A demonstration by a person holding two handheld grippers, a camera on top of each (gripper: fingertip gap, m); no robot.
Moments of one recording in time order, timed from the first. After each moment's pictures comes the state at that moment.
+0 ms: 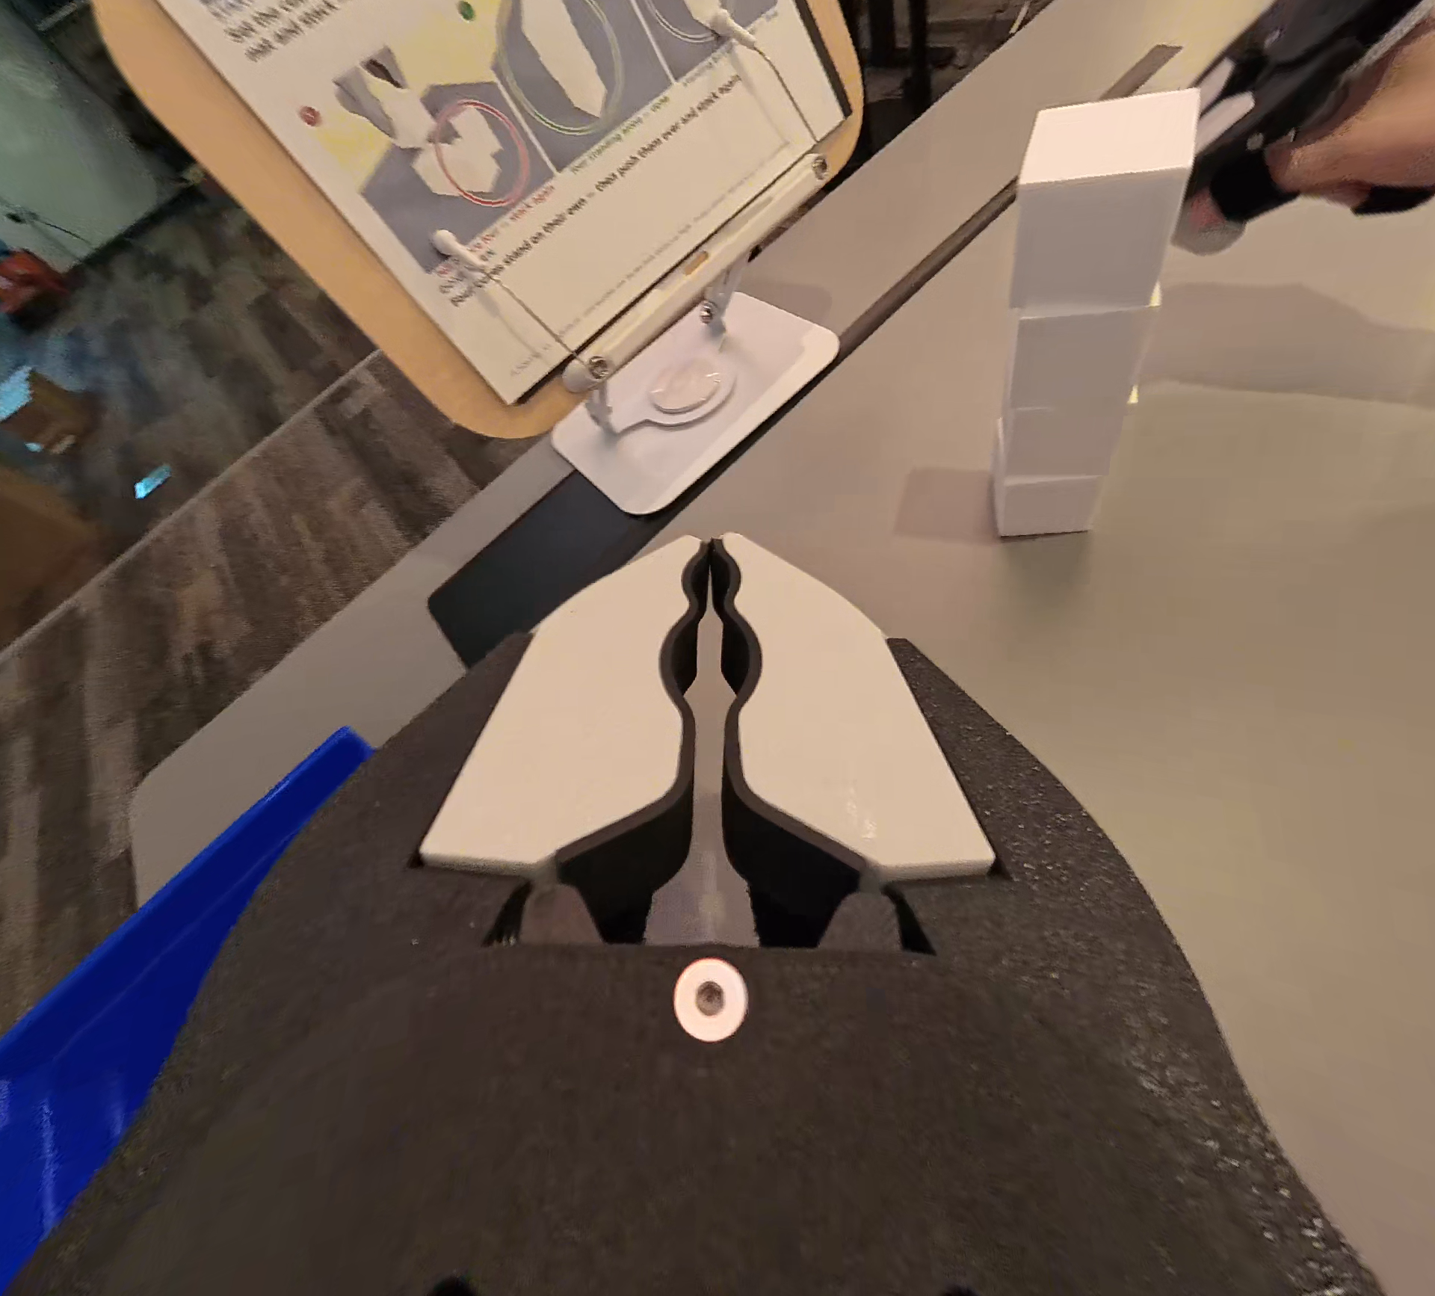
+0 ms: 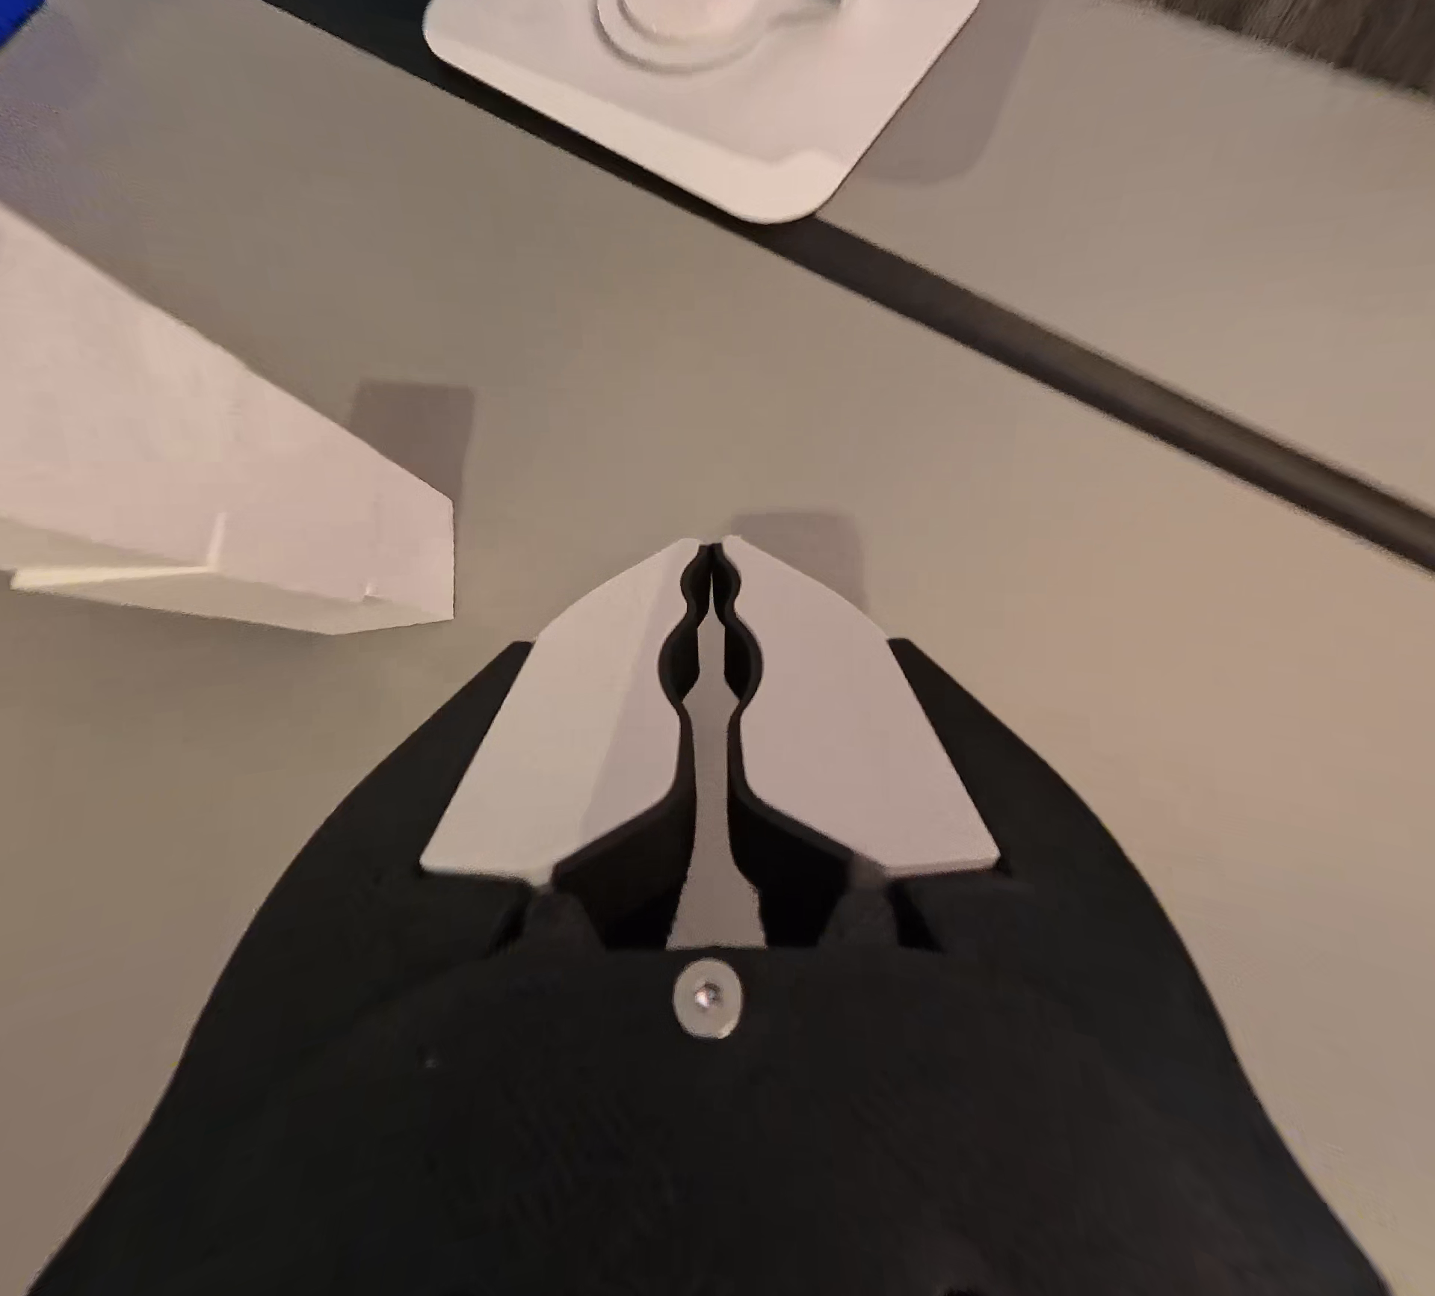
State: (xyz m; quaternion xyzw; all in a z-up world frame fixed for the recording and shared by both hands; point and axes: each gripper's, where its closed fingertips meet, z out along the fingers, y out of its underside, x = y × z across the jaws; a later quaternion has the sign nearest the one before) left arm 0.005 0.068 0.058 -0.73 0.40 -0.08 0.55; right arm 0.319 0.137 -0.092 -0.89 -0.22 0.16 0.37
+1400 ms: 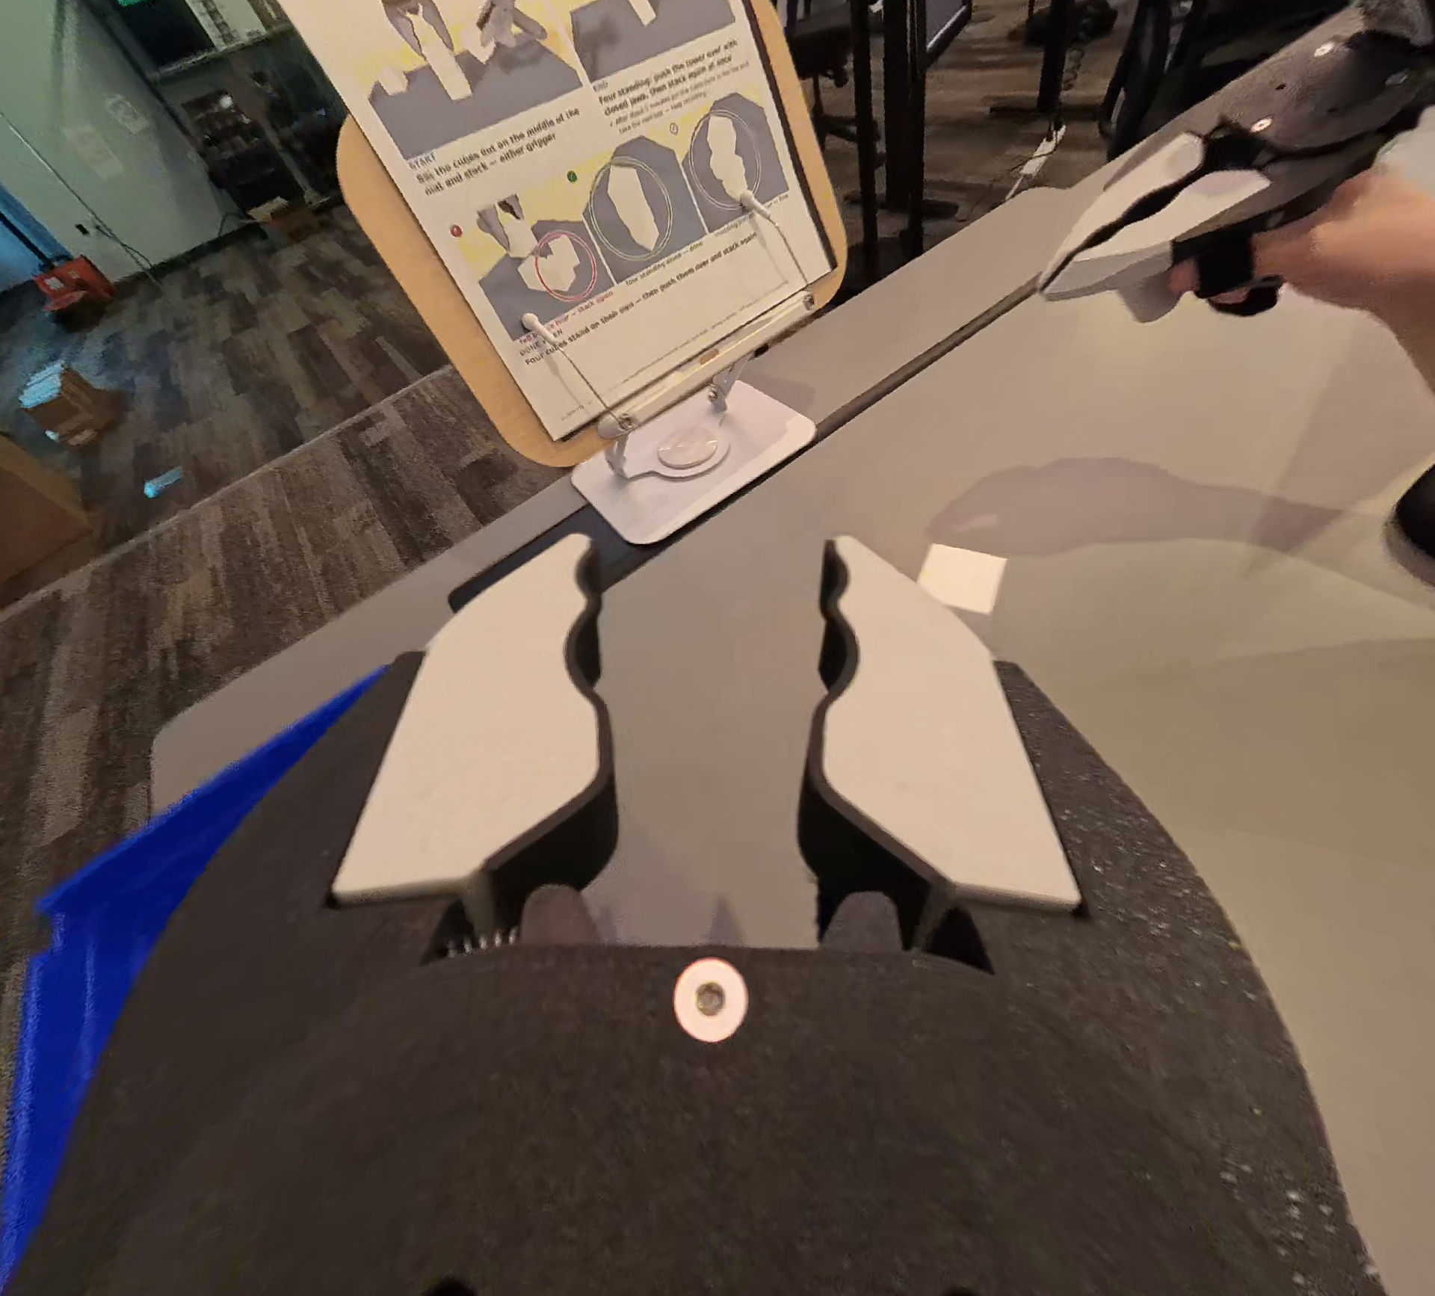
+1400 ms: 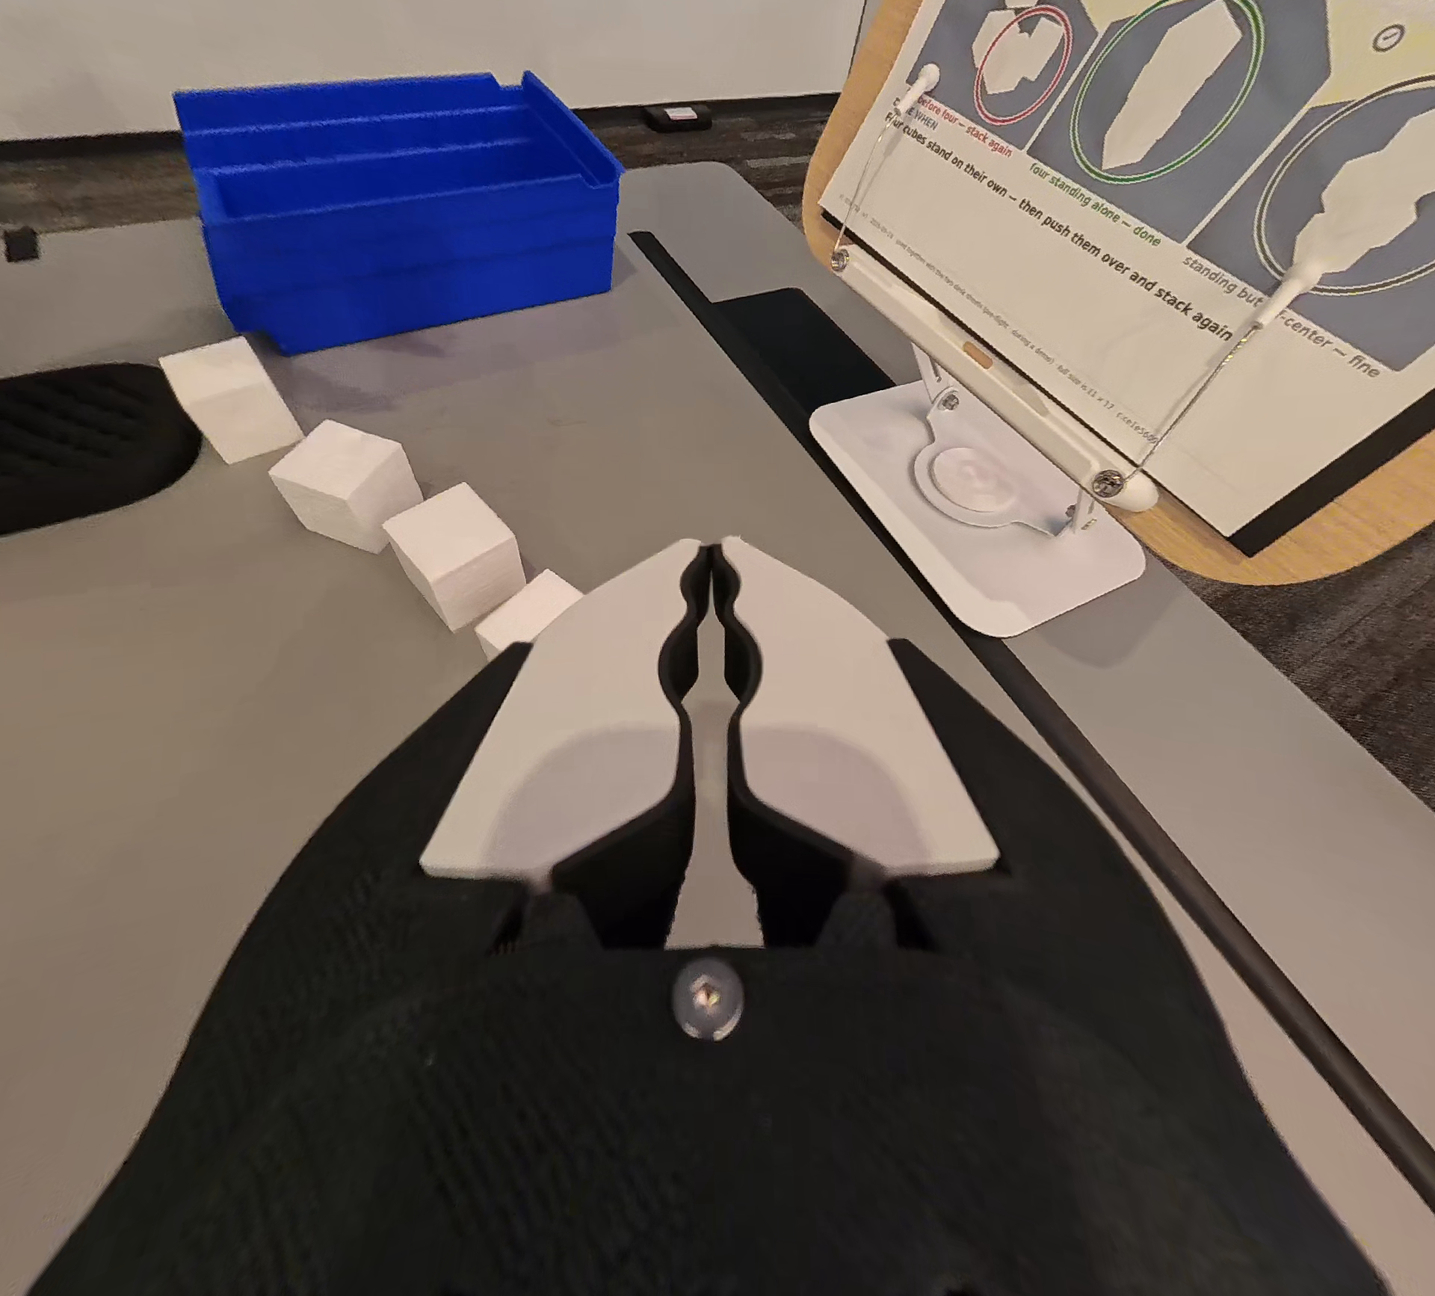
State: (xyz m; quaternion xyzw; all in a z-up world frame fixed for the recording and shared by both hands) left arm -0.024 -0.004 0.120 -0.72 0.34 -0.12 0.59; right arm 0.240 0.070 0.036 -0.70 -0.43 0.24 0.52
